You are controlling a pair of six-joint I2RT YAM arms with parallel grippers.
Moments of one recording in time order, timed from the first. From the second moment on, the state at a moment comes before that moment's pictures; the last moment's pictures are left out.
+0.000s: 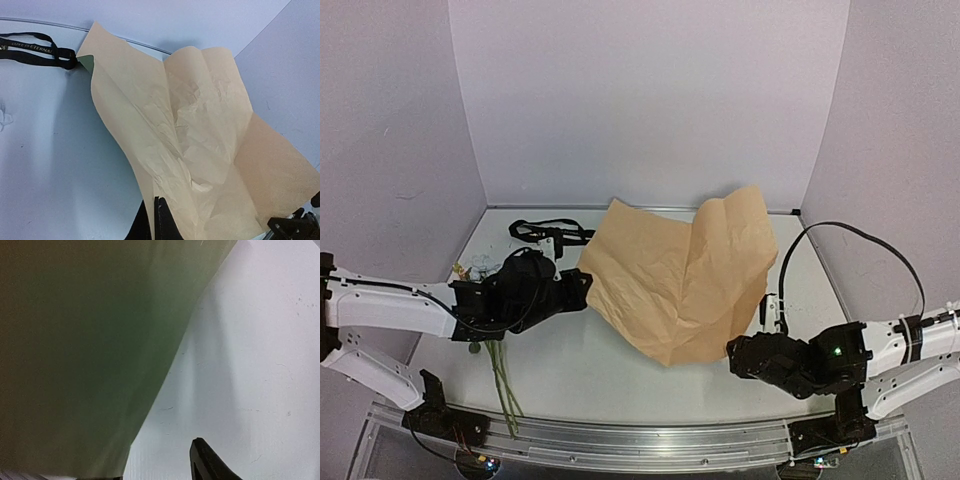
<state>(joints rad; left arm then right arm) -1.08 1.29 0.72 0.14 -0.44 -0.80 1.35 1.08 0.58 -0.53 0.72 1.23</state>
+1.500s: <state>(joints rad) -0.40 1.76 1.14 -0.34 0.24 -0.53 0.68 1.30 0.69 -0.62 -0.06 0.88</state>
